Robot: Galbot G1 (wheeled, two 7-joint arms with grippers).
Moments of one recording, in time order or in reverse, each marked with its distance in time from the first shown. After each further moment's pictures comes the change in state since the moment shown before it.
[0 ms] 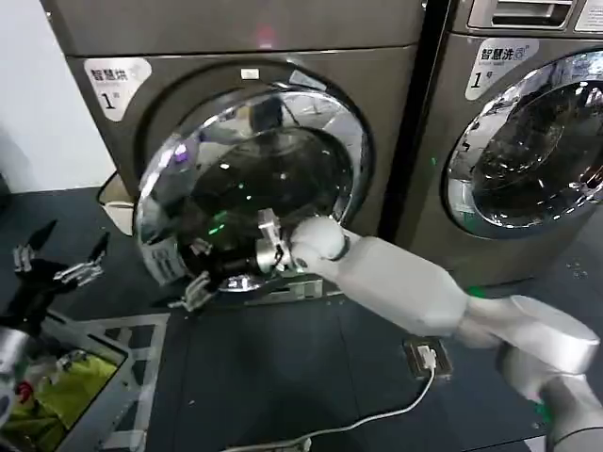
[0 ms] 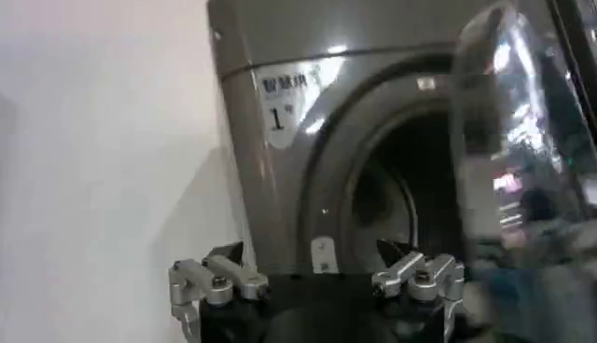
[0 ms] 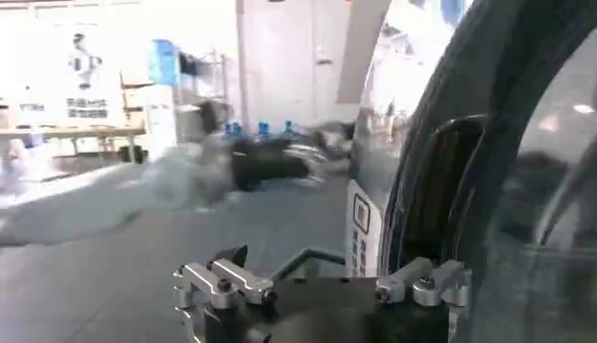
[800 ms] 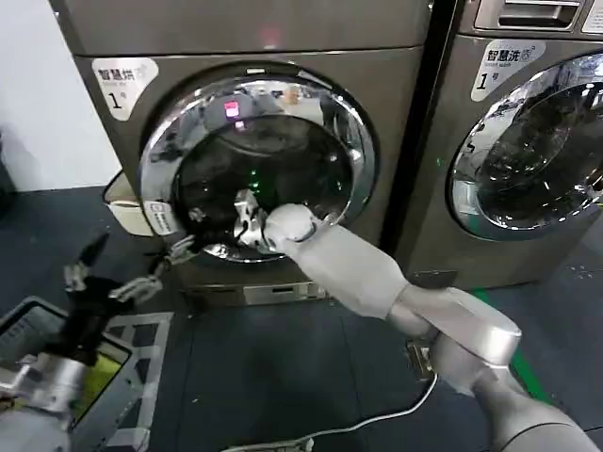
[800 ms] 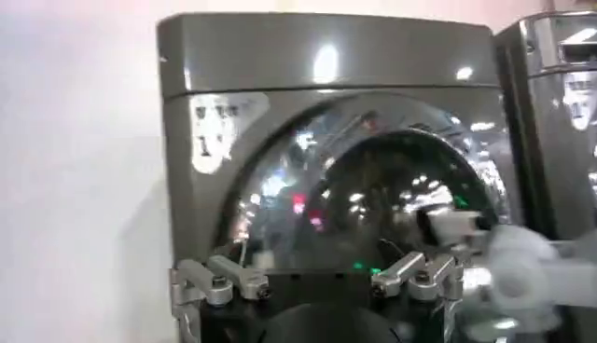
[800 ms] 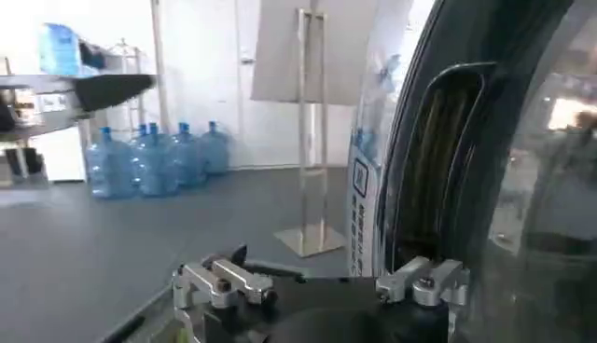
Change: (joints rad) left arm 0.099 -0.263 0.067 -0.396 0.111 0.213 -0.132; right arm -0.007 0.311 0.104 -0.475 -0.122 0.037 0.046
